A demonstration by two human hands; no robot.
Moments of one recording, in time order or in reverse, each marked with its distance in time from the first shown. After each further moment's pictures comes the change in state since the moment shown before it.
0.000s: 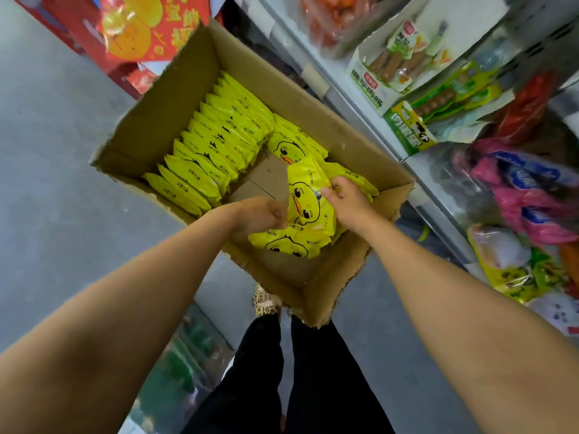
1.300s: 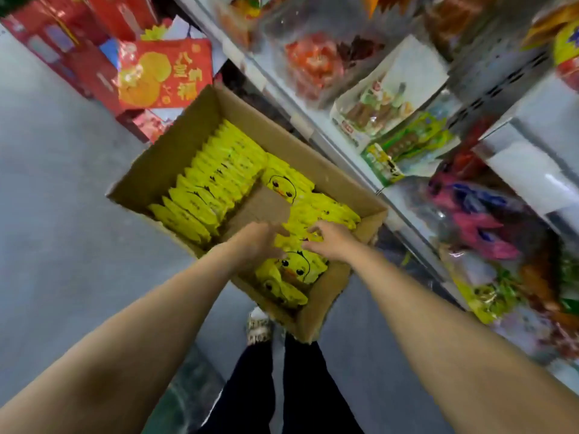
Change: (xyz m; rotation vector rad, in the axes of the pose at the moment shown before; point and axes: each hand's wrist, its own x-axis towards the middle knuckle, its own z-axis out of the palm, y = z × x) left_hand -0.027 0.026 0.004 0.147 0.156 -0.024; right_hand -0.045 -0.034 -0.010 -0.546 -0.195 0.036
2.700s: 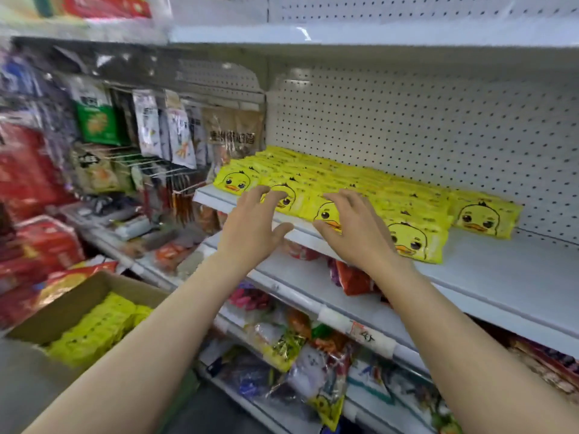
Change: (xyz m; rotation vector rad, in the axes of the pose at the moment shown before) left_hand -0.352 0.580 0.098 0.323 1.251 0.607; right_hand -0.626 0.301 -0.153 -0.166 1.379 -0.231
